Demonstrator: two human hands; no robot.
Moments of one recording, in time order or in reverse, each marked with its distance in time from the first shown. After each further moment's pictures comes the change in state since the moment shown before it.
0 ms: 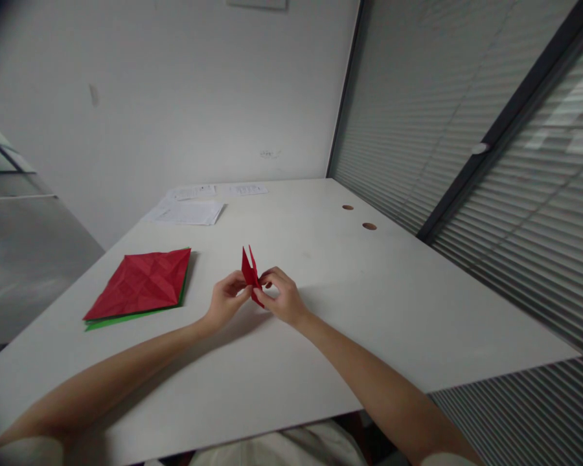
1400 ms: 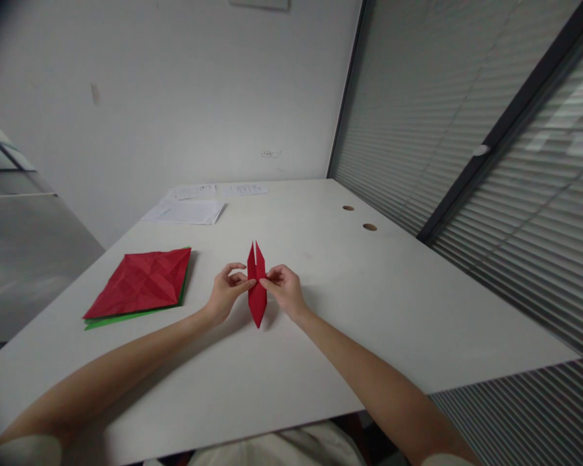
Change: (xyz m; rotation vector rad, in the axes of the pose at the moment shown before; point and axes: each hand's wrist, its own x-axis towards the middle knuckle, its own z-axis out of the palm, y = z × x) left_hand 0.011 0.000 0.000 -0.217 0.152 -0.301; right_hand 0.002 0.017 0.010 0.492 0.181 0.632
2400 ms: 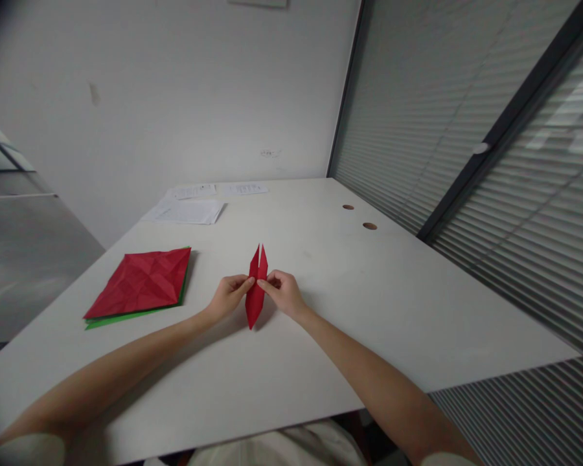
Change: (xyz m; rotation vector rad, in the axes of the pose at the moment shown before) left_hand 0.002 -0.006 -0.009 0.470 -0.192 0.116; right_hand 0.000 0.005 -0.003 -0.183 -0.140 -0.027
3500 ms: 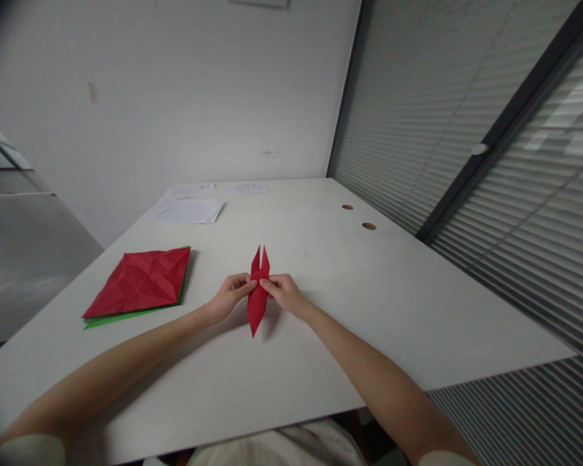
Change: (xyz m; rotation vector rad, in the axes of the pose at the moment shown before) left_hand -0.002 0.007 0.003 -0.445 -0.144 -0.156; right_hand 0.001 -0.008 -0.009 -0.043 -0.258 0.072
